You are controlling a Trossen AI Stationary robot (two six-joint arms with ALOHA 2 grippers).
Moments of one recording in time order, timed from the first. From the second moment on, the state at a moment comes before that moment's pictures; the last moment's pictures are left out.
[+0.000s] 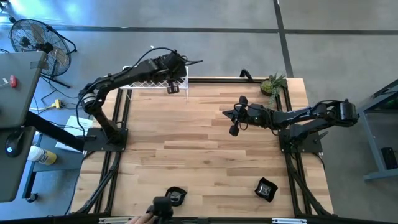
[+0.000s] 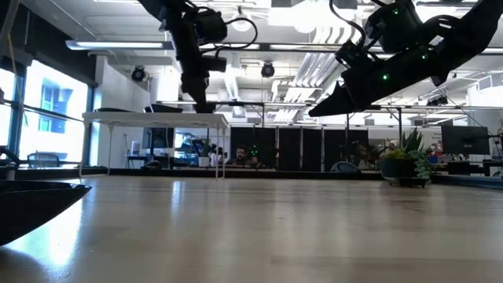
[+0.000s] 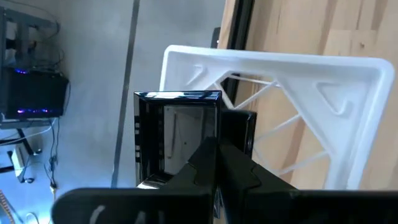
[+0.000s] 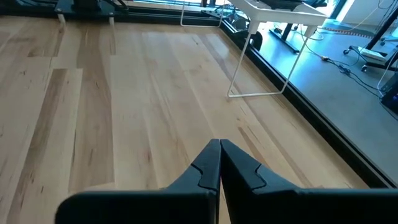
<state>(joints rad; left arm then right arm) 0.60 1.65 1.48 -0.76 -0.37 0.60 -0.19 1.29 0.41 0.54 0.19 -0.09</state>
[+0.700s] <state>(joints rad) 0.60 1.66 1.48 -0.81 -0.38 0.56 -0.19 1.29 0.41 0.54 0.19 -0.09</state>
